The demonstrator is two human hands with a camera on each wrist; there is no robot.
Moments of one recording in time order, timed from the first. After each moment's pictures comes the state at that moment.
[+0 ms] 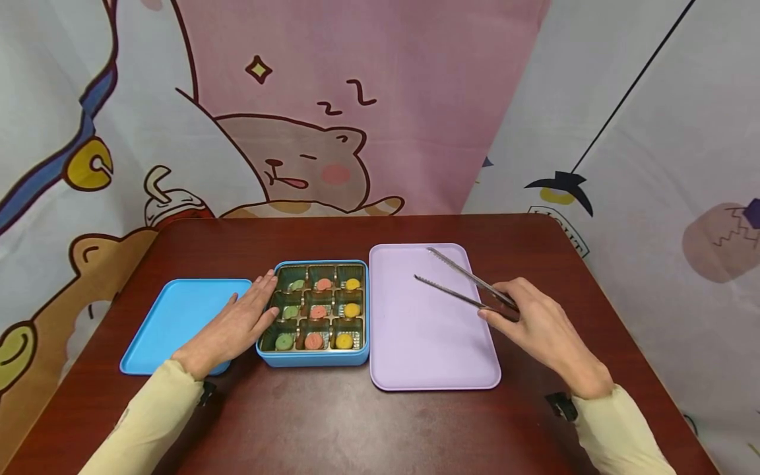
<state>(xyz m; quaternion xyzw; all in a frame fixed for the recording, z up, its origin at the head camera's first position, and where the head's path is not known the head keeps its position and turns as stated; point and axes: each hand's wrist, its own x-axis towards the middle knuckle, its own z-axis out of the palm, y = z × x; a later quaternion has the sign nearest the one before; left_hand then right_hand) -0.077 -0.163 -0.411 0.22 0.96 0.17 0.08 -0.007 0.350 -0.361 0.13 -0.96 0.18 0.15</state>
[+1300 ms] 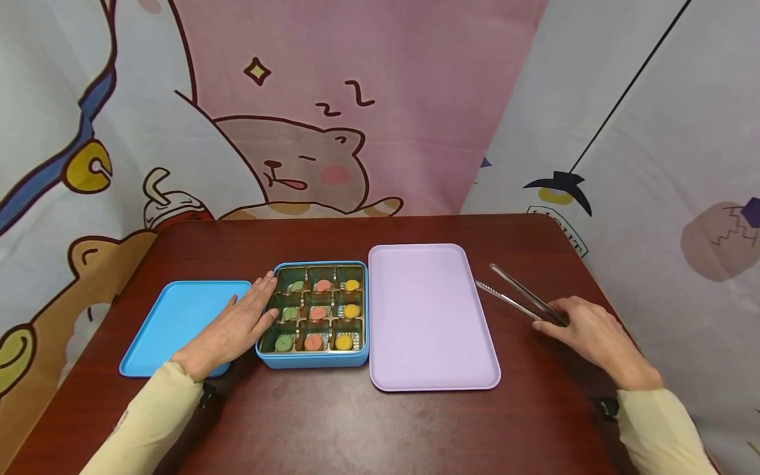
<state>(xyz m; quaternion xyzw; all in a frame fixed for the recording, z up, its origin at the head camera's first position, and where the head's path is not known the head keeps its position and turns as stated) -0.077 -0.164 -0.412 0.22 0.96 0.17 0.08 -0.011 0.452 -0.393 0.02 -0.99 0.11 -0.02</state>
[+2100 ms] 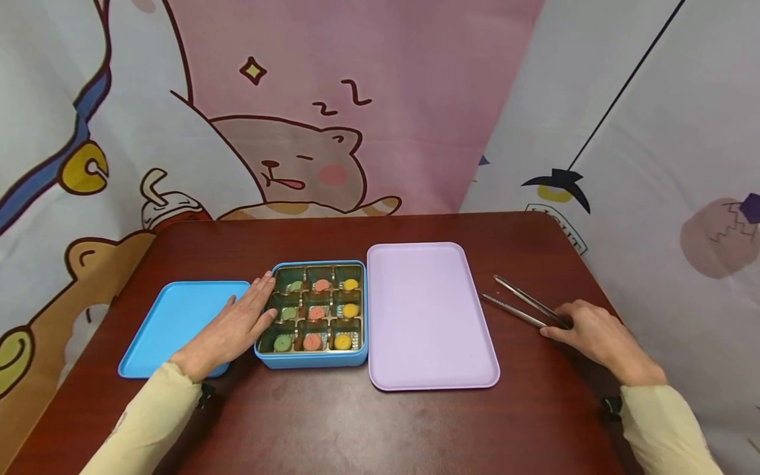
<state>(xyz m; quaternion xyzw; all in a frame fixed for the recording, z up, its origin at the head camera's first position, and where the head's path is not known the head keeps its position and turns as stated) -0.078 -0.163 -0.412 0.21 0.96 0.18 0.09 -0.010 0.473 -0.403 0.02 -0.99 0.10 -0.07</state>
